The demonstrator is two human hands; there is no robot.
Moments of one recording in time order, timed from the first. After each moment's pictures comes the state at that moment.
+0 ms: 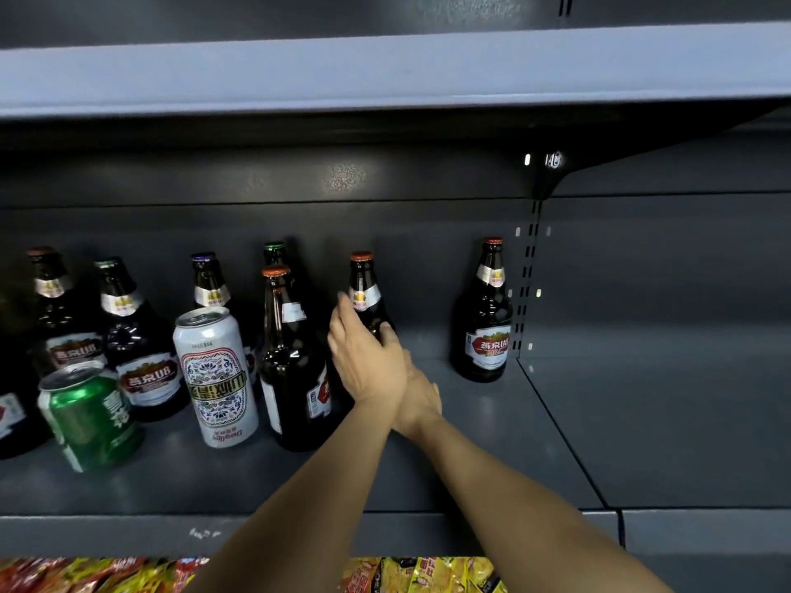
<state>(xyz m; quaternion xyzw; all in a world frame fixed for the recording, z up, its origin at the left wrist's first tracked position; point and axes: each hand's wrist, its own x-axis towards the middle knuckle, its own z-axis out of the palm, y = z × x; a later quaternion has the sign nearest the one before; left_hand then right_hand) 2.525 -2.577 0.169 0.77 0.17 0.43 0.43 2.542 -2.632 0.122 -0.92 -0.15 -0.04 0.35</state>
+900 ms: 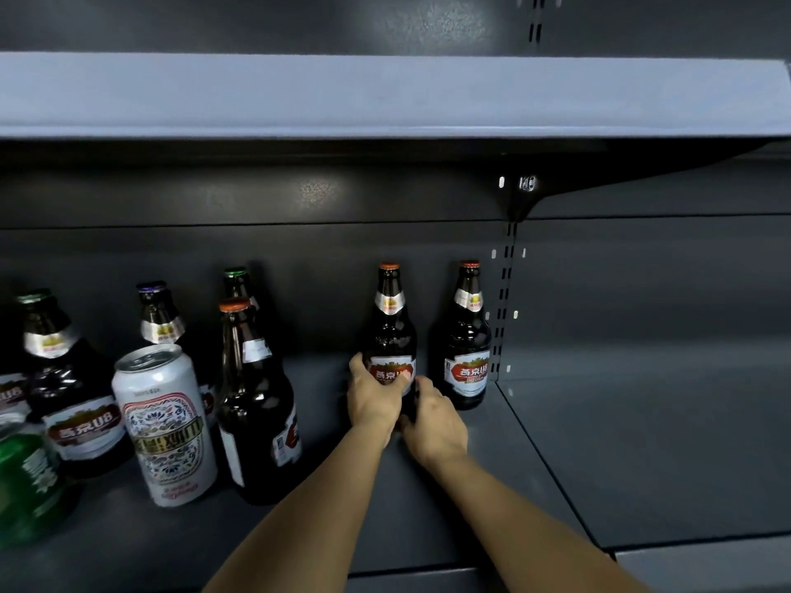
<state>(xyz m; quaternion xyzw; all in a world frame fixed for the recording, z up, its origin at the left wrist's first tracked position) 2.593 -2.587 0.122 0.75 0.17 0.21 0.61 2.574 -2.675 0.108 -0.95 -0.07 -0.10 0.30</state>
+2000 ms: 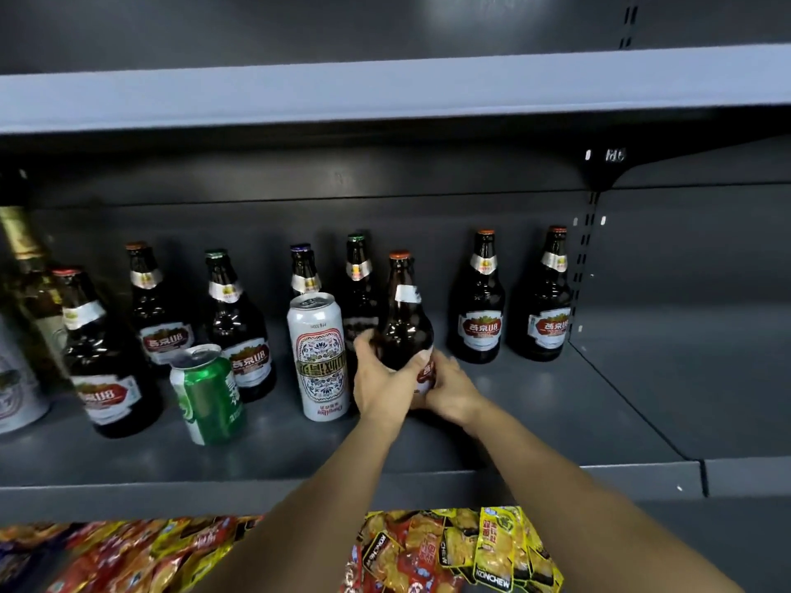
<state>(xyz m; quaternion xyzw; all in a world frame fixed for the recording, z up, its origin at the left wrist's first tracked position) 2.471 -2.470 0.124 0.73 0.13 0.27 0.61 2.504 -2.577 0.116 -0.87 -0.15 0.04 0.47</state>
